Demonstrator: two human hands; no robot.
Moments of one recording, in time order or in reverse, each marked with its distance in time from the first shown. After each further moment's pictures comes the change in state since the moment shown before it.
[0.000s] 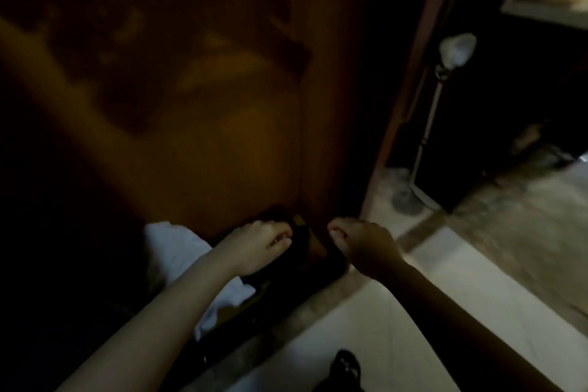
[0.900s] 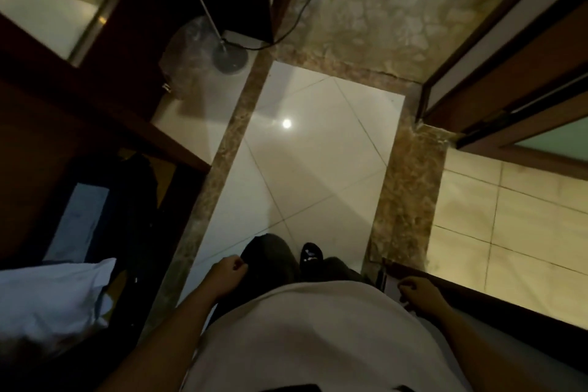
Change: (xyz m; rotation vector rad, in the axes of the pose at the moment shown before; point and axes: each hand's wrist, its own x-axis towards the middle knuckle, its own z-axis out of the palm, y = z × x) left_hand 0.088 0.203 0.354 -0.174 -0.745 -0.325; right_hand -0.487 0.277 0.147 0.740 -0.378 1.578
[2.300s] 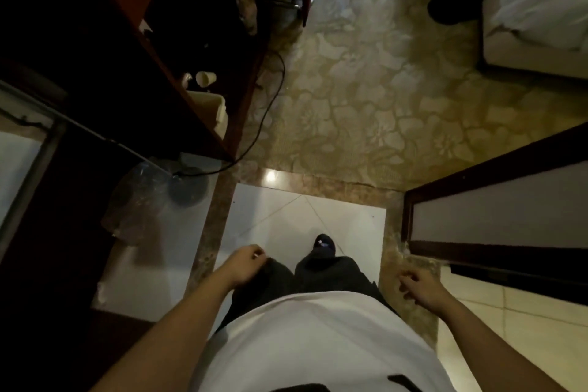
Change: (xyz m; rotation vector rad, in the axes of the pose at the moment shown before) left_hand 0.287 0.576 -0.306 0.101 -0.074 0.172; right_hand 0.267 -0.335 -0.491 0.306 0.079 -0.080
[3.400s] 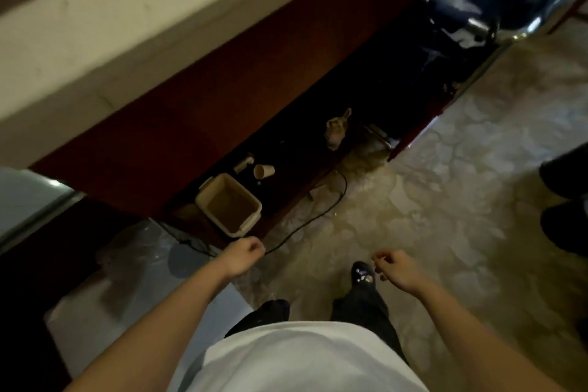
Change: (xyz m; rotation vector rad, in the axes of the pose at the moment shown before) left_hand 0.206 0.261 -0.317 -0.364 0.328 -0.060; right_hand 0.301 -0.543 -0.236 -0.567 -0.236 -0.571
